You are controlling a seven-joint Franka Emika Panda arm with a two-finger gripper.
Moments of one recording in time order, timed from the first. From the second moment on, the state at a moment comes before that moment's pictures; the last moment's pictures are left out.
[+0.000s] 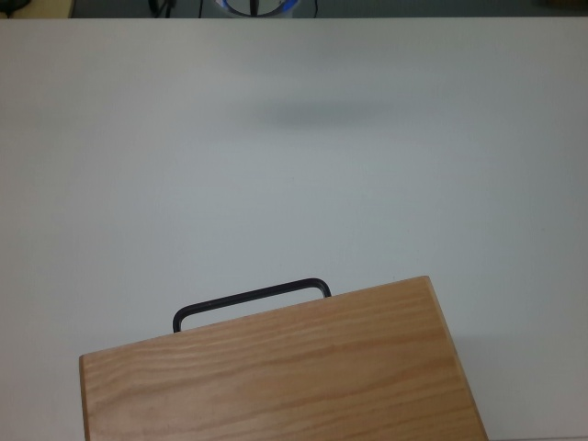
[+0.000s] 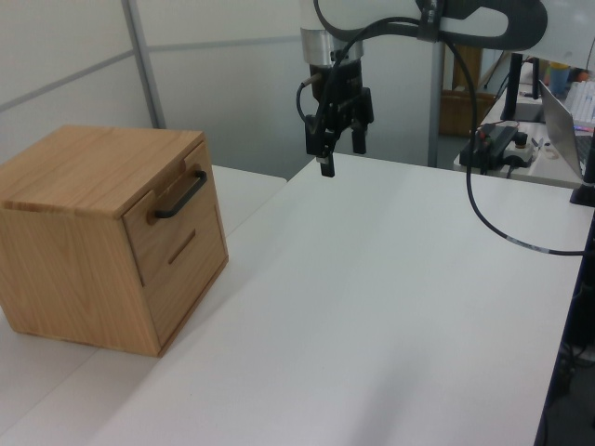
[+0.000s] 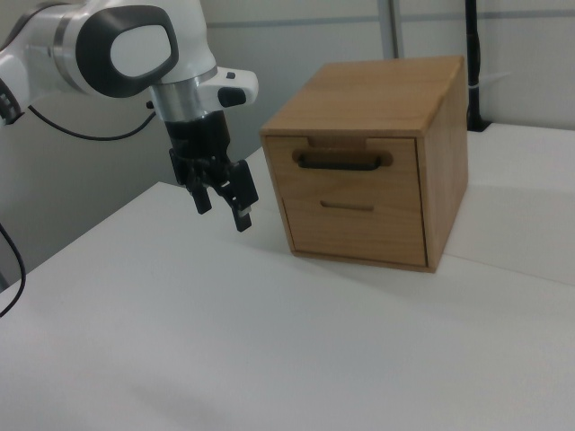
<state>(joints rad) -0.01 0.10 0.04 -1.32 -0.02 1.38 0.11</state>
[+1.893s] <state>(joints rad) -0.03 -0.59 0.05 -2.29 0.00 2.19 1.31</state>
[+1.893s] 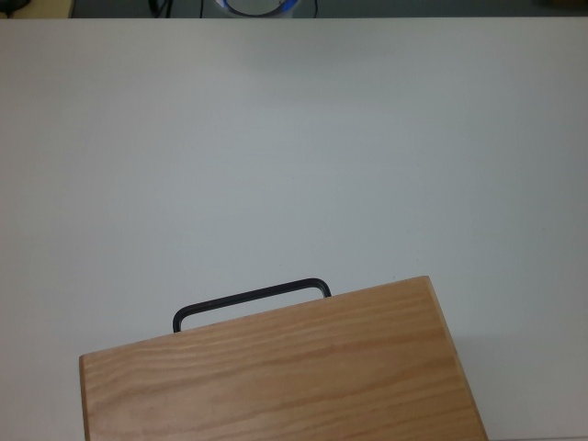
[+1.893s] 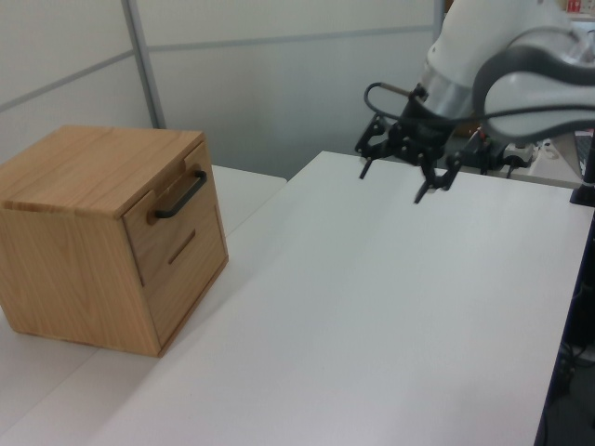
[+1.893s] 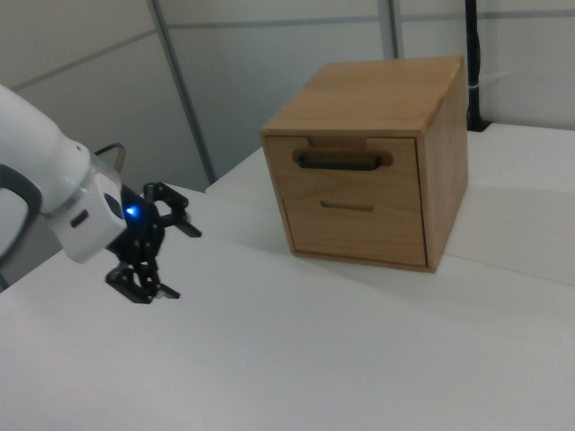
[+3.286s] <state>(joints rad) -0.02 0.41 0.11 -1.55 -0.04 2.82 1.47</state>
